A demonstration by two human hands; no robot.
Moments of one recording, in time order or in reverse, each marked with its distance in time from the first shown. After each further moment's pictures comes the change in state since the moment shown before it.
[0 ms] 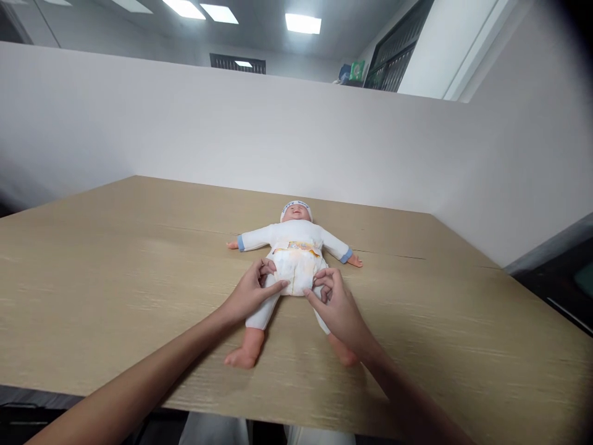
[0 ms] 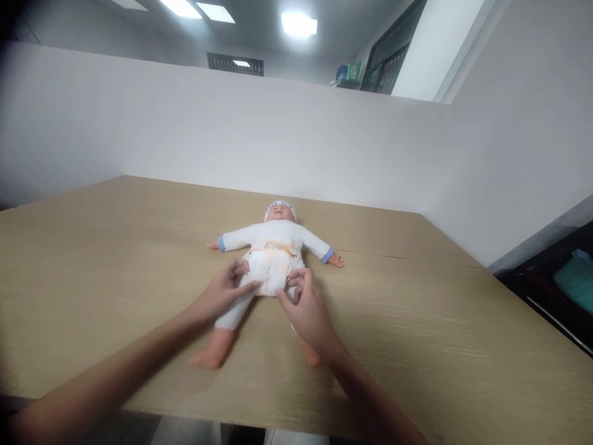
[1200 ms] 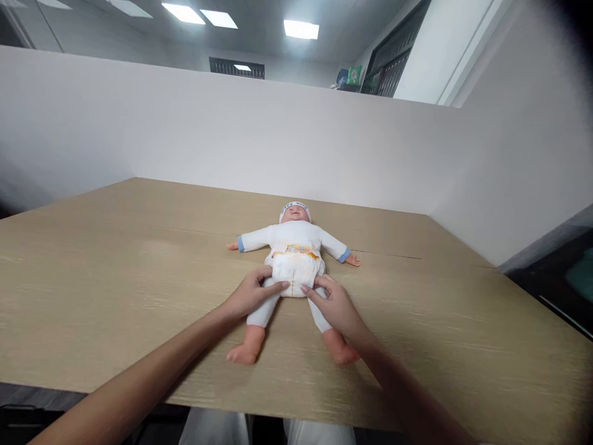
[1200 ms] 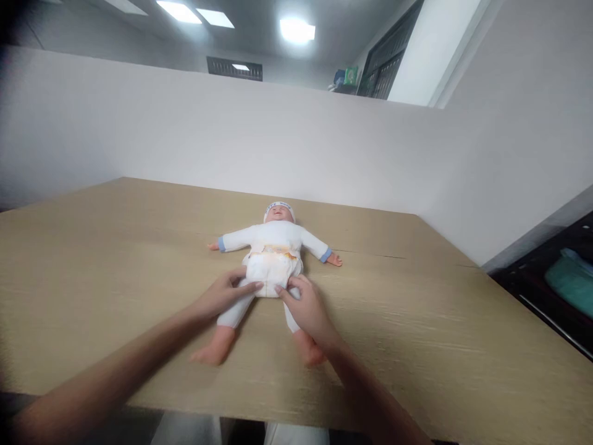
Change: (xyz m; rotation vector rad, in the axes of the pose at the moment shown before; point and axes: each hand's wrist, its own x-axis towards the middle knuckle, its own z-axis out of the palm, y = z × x) left_hand -0.004 0.014 -0.002 0.080 -0.131 -0.084; right_hand 0.009 0.007 0.001 0.003 -0.120 -0.045
